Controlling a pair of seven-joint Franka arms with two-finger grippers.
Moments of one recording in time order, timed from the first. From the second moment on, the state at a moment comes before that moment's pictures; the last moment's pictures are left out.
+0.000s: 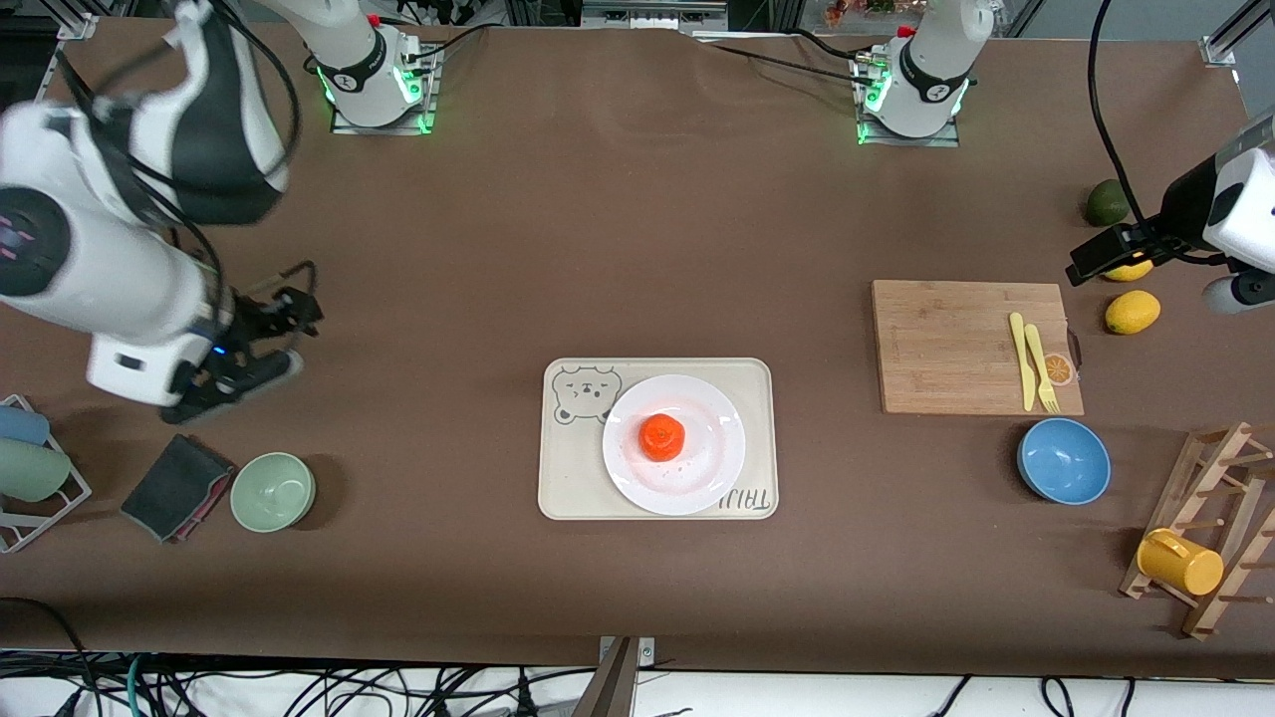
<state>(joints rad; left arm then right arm) 0.07 0.07 -0.10 -1.53 0.00 1.54 -0.30 0.40 0.35 -0.28 -1.34 0.01 1.55 -0.31</state>
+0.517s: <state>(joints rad) 0.07 0.07 -0.10 -1.53 0.00 1.54 -0.30 0.15 0.08 -0.12 -1.67 0.01 1.61 -0.13</state>
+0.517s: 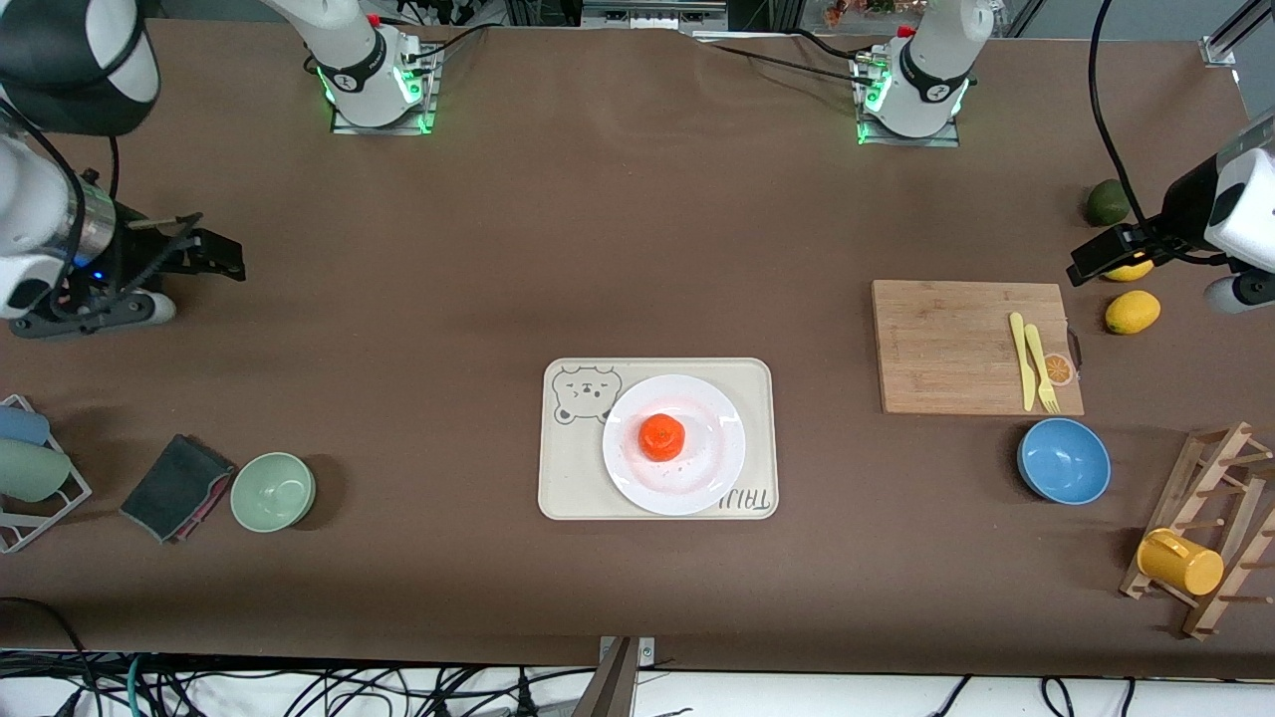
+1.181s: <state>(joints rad) 0.07 0.07 -0.10 -1.53 0.00 1.54 -0.30 0.05 -0.03 -0.02 -1.71 -0.04 1.67 -0.12</state>
